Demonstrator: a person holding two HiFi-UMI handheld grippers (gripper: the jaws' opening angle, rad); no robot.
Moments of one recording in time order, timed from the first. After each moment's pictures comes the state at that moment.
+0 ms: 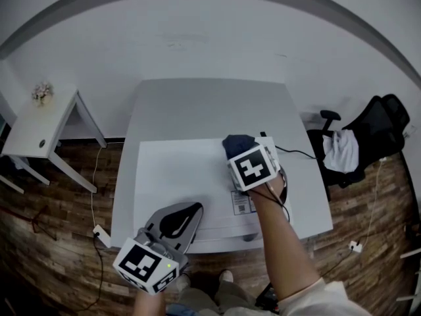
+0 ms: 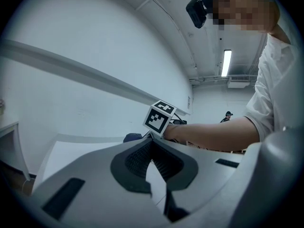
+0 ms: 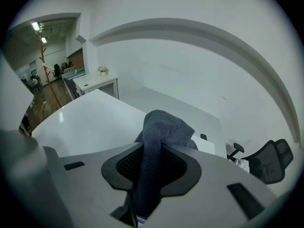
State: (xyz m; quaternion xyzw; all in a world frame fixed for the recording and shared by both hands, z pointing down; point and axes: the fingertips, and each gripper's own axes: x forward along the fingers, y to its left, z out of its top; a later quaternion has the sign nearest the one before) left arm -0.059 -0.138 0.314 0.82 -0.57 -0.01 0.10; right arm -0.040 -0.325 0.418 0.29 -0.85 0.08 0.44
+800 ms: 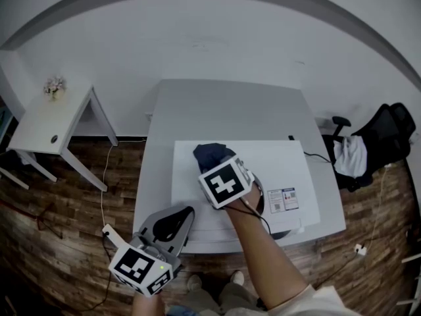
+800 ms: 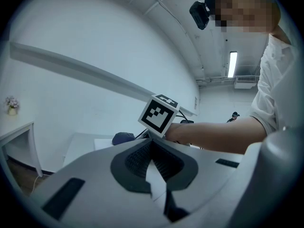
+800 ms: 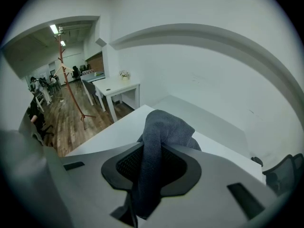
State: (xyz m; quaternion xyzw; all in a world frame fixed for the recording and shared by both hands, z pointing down) left arm -0.163 -0.078 0.325 0.79 -0.60 -0.01 0.11; right arm -0.189 -0.217 0.420 0.22 -0.87 0.06 0.43
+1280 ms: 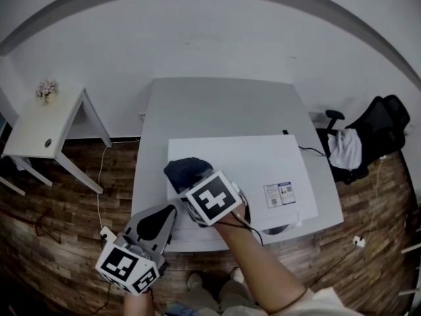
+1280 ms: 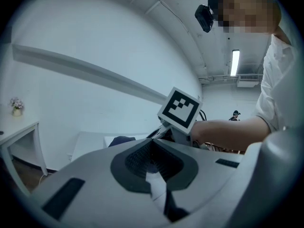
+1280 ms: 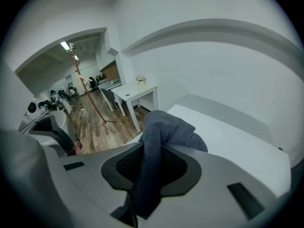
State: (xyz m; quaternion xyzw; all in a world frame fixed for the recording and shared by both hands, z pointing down) left arm -0.192 -0.066 0.333 0.78 -0.61 0.00 0.12; right arm -0.216 -0.148 0.413 0.12 -0.90 0.10 0.40
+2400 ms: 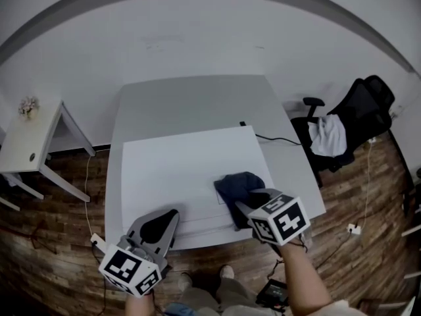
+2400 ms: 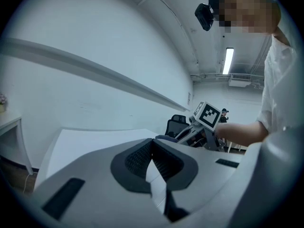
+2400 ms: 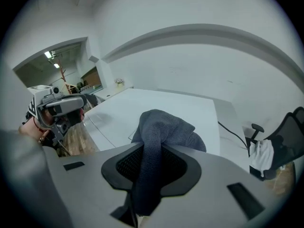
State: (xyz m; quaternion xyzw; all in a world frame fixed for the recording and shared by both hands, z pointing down) left arm -0.068 -0.107 0.339 0.82 -0.56 0.01 0.13; right arm 0.057 -0.207 0.419 0.23 -0.88 0.14 0.38
